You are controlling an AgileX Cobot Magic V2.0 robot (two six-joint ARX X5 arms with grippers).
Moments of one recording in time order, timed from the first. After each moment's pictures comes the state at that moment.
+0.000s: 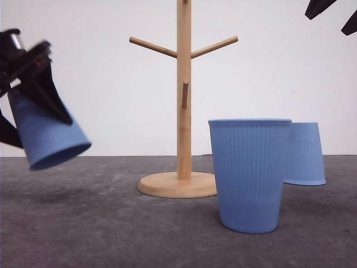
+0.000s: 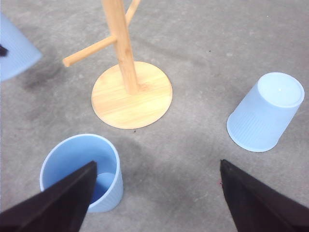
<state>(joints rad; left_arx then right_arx) -0.13 1.19 0.73 -0.31 0.47 -0.28 0.40 0.78 0.87 -0.69 -0.16 0.00</state>
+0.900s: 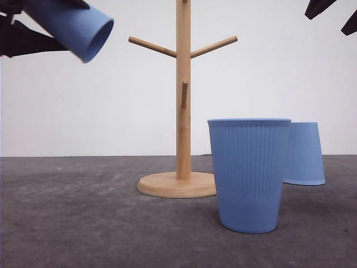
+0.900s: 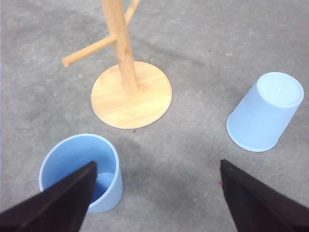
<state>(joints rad) -0.09 1.15 0.73 0.35 0.73 -0.61 0.40 0.78 0.87 -0.69 -0.16 0.00</state>
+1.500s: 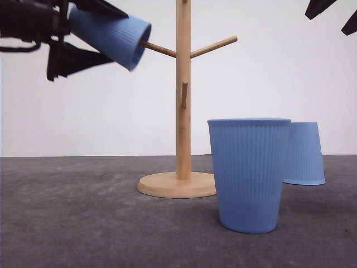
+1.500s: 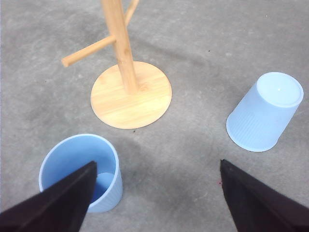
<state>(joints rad) -0.23 1.40 0.73 0.66 0.73 -0.74 0.40 0.78 0.87 -0.69 -0.16 0.00</state>
